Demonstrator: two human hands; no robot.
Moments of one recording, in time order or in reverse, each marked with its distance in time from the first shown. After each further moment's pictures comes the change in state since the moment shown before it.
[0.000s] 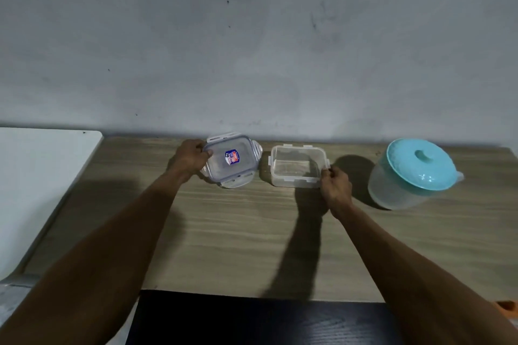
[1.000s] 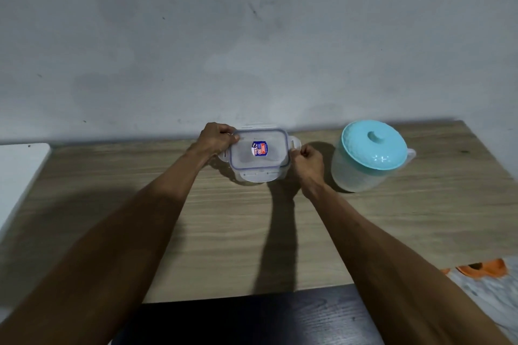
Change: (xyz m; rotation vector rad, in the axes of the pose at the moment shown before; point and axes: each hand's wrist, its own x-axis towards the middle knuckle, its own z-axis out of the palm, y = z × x) left_hand -0.001 0.116 0.096 -0.166 -0.276 0.054; right_hand 0.026 -0.004 -0.015 0.250 0.114 0.061
